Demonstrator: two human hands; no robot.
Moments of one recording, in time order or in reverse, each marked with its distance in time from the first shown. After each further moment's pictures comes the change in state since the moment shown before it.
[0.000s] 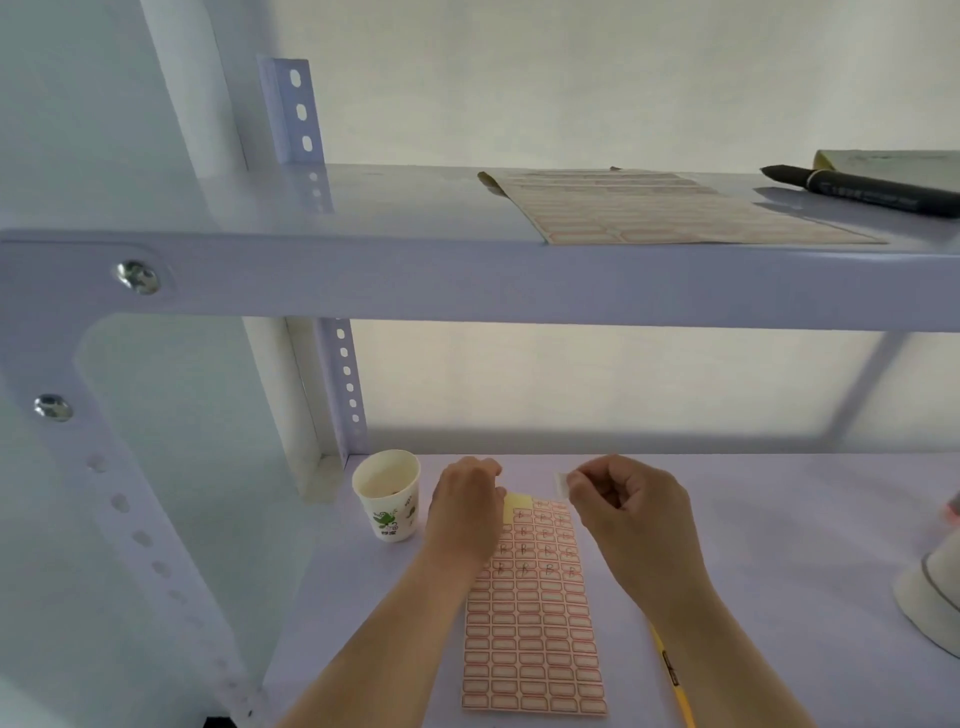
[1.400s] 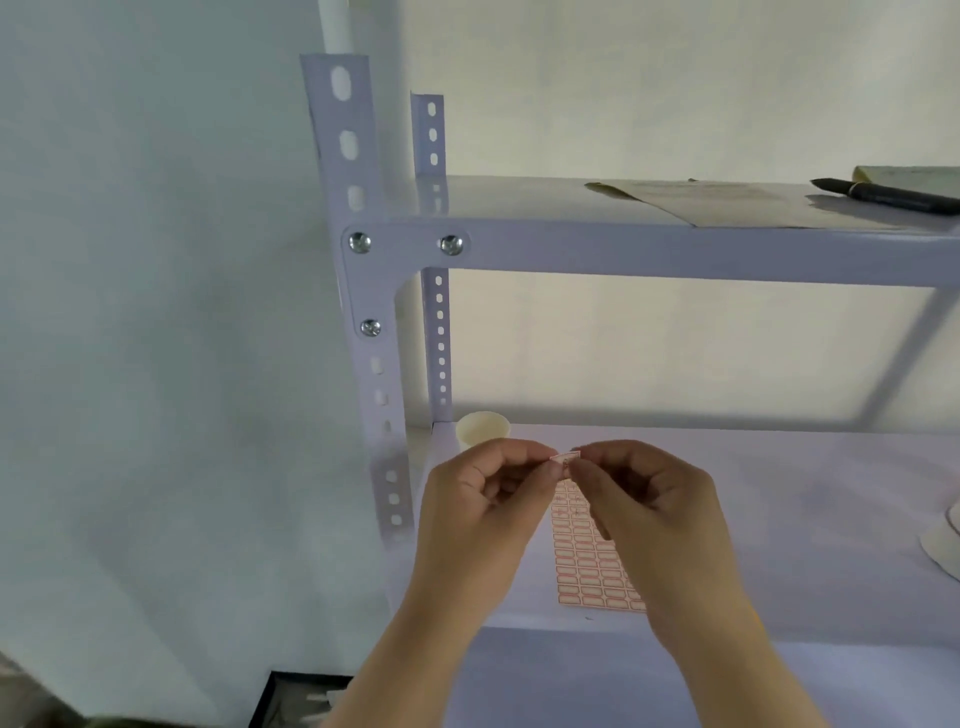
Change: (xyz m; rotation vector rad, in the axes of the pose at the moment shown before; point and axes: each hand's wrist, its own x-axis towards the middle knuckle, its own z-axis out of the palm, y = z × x) left_hand -0.158 0.013 -0.186 -0.995 0.119 -0.058; right_hand -0.120 -0.116 0.017 0.424 -0.041 0.046
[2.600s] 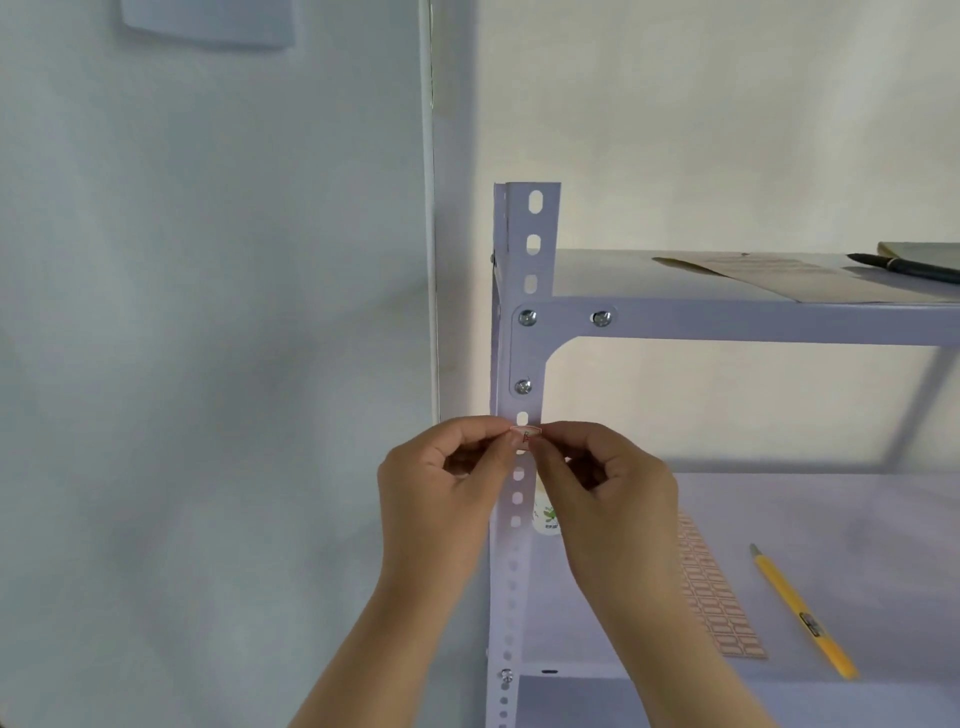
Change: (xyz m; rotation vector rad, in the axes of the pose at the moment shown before) left_hand 0.031 0.035 -0.118 0.113 0.213 0.270; right_hand -0.015 -0.047 0.126 -0.117 0.138 -0.305
